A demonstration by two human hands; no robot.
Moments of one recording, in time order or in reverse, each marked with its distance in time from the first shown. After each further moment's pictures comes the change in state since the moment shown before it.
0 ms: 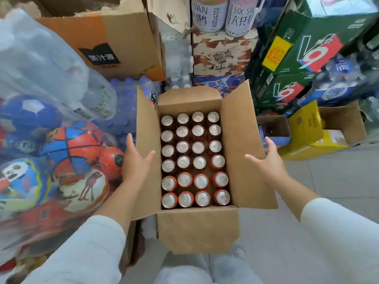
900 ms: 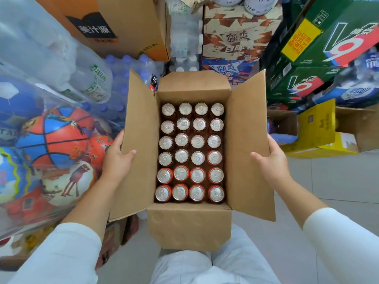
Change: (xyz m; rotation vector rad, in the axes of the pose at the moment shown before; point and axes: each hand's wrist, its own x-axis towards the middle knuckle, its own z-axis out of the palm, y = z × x) left_hand 0.017 -0.027 -0.010 -0.170 -0.046 0.002; right_hand 0.032 -0.008 0.000 0.174 -0.098 -0.073
